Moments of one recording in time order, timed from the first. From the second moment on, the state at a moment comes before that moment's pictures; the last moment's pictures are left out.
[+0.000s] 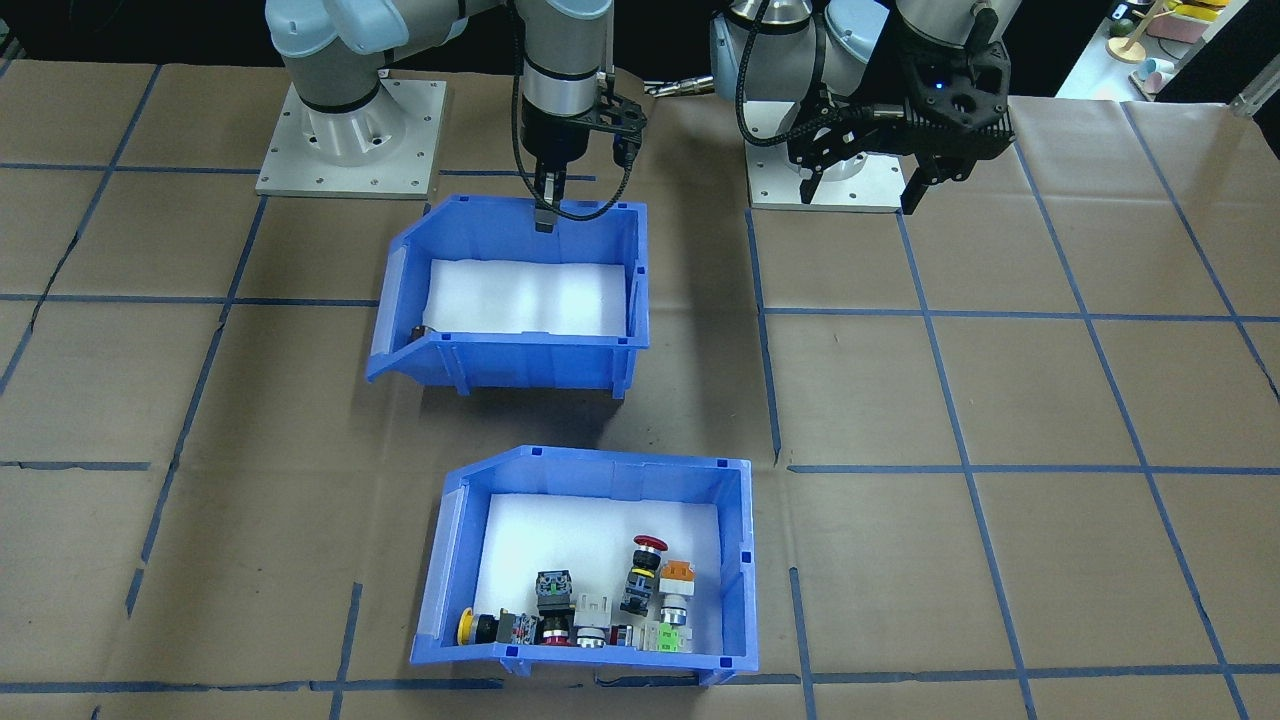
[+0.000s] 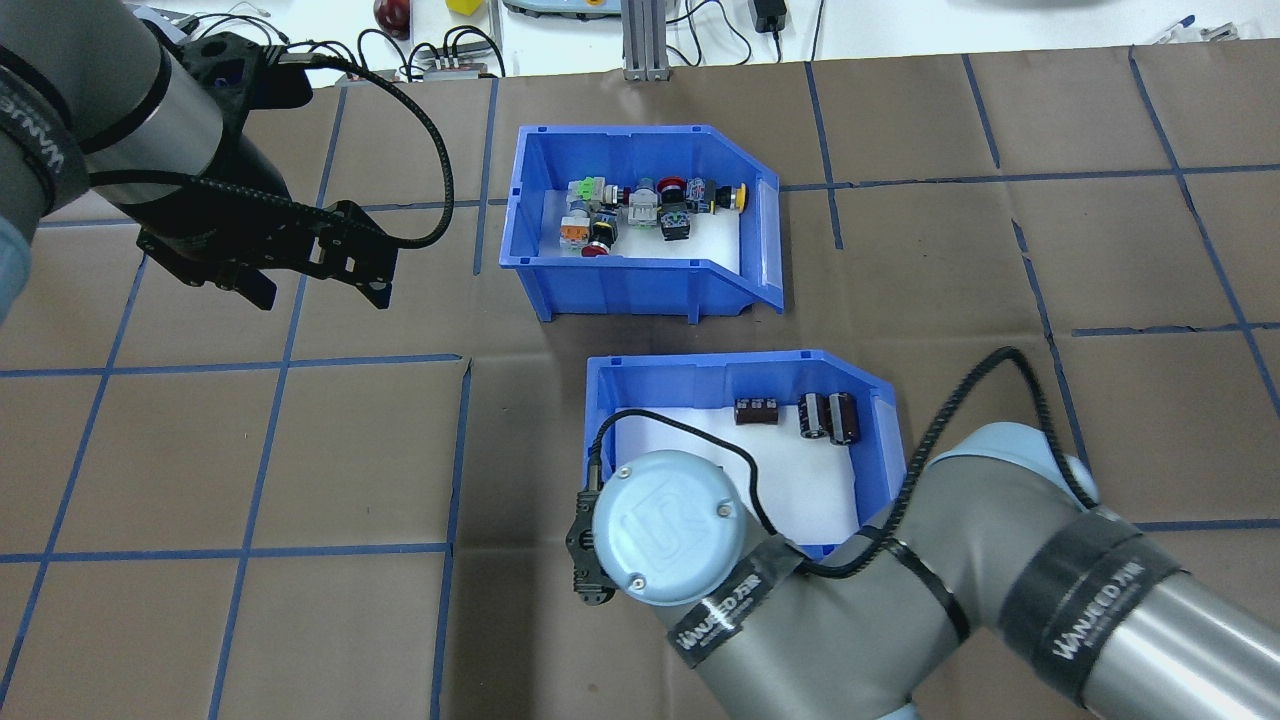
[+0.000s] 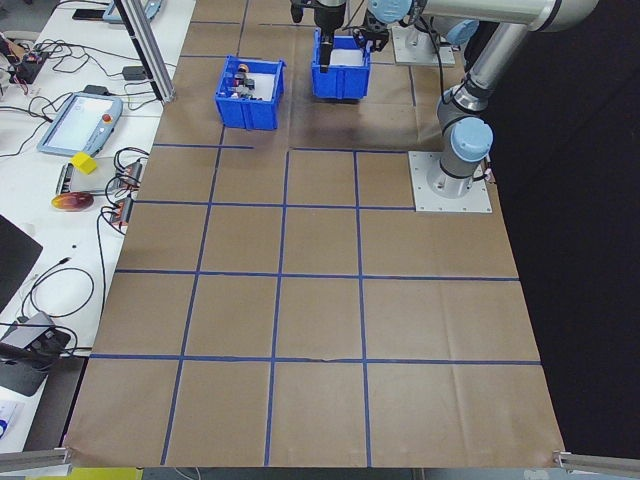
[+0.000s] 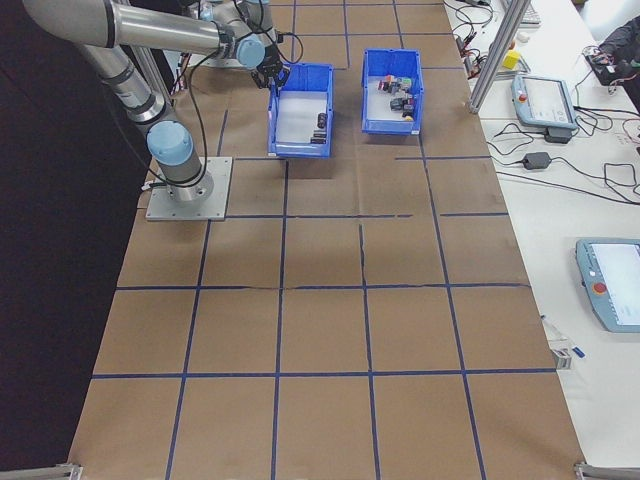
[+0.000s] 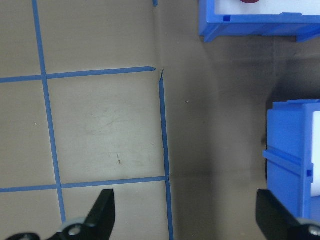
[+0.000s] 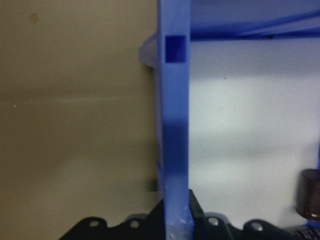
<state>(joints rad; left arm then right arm) -1.55 -1.43 -1.68 -1.57 1.52 0.08 2.26 -1.58 2.14 -2.13 -1.78 -0.86</state>
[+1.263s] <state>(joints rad) -1.55 -1.41 -1.72 -1.57 1.61 0.04 2.24 -1.58 2.10 -2.14 -1.89 -0.84</state>
